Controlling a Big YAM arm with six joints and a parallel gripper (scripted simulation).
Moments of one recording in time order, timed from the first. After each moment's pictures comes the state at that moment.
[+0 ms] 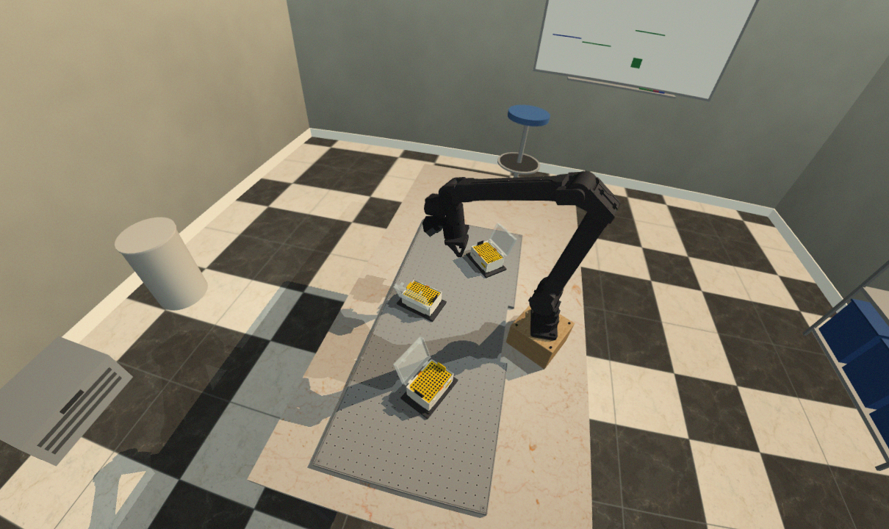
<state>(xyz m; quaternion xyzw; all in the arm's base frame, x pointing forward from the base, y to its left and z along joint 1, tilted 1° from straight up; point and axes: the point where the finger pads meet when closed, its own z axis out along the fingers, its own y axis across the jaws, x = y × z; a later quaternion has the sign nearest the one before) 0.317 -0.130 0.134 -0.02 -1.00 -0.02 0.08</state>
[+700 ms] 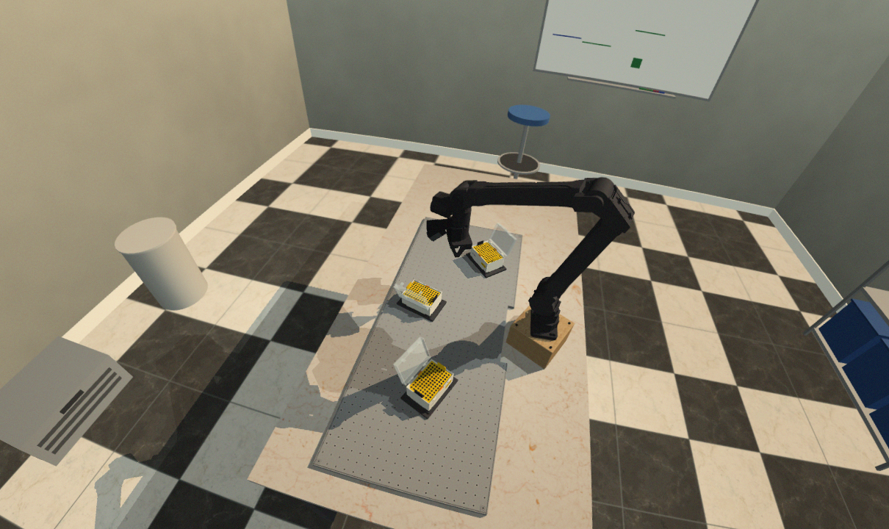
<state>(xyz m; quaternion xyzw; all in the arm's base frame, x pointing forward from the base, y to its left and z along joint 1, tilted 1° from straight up) 0.324 -0.126 0.136 0.18 -0.98 0.01 -0.01</state>
